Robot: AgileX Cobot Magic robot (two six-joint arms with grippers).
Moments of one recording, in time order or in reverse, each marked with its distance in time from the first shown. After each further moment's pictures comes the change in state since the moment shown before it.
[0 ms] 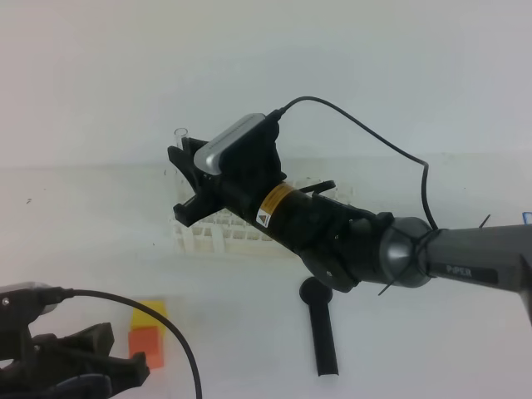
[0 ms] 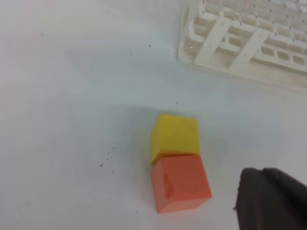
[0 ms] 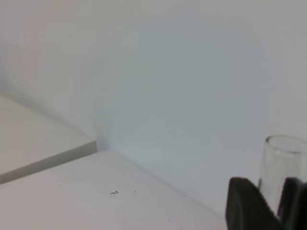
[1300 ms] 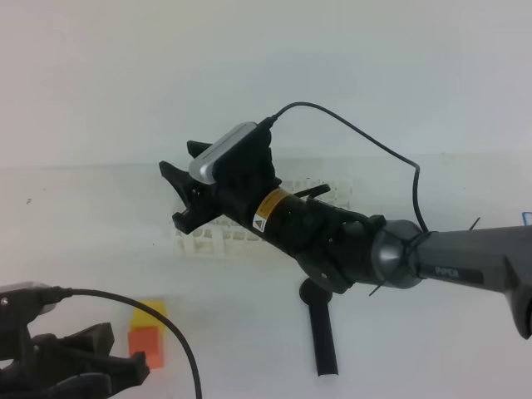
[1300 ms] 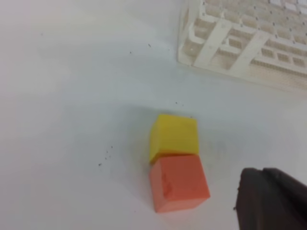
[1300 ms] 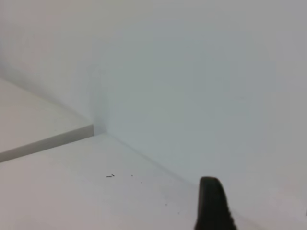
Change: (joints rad) left arm 0.000 0.000 0.000 0.000 -0.001 -0.008; right arm 0.000 0.035 -0.031 -0.023 0.042 -0.021
